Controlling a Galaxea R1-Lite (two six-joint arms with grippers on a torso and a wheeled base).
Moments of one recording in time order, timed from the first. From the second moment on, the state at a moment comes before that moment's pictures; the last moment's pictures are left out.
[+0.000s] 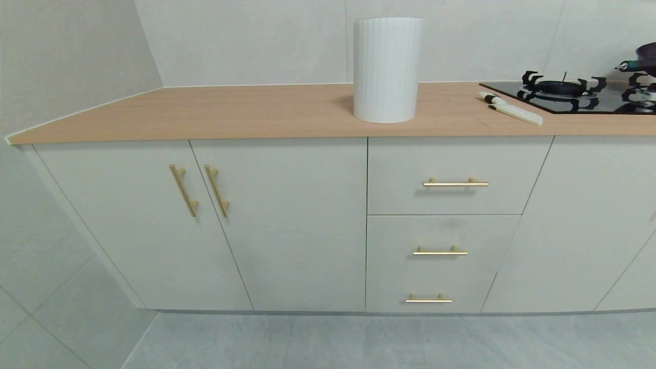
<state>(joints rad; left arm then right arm) 0.00 0.00 0.00 0.00 0.05 -0.01 0.00 0.00 0.00 0.00 -0.04 0.01</state>
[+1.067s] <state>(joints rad) 0.00 0.00 0.00 0.00 0.05 -0.01 0.00 0.00 0.00 0.00 -0.04 0.01</state>
